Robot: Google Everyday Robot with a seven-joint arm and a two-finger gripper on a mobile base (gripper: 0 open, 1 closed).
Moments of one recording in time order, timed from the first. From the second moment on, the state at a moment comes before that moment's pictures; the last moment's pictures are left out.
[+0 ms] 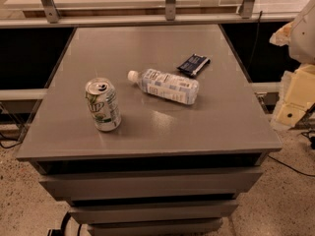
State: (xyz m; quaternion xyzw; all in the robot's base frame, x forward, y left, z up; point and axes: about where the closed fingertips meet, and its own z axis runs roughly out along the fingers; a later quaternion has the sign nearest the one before) arm 0.438 -0.217 0.976 -0.60 0.78 -0.03 0.16
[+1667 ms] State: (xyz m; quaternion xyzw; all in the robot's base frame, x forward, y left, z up) arm 0.497 -0.101 0.920 -0.68 0.72 -0.02 0.15
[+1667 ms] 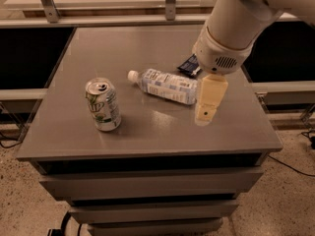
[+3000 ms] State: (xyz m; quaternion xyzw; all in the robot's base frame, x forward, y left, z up) arm 0.565 -0.032 0.841 -0.70 0.71 0.02 0.10
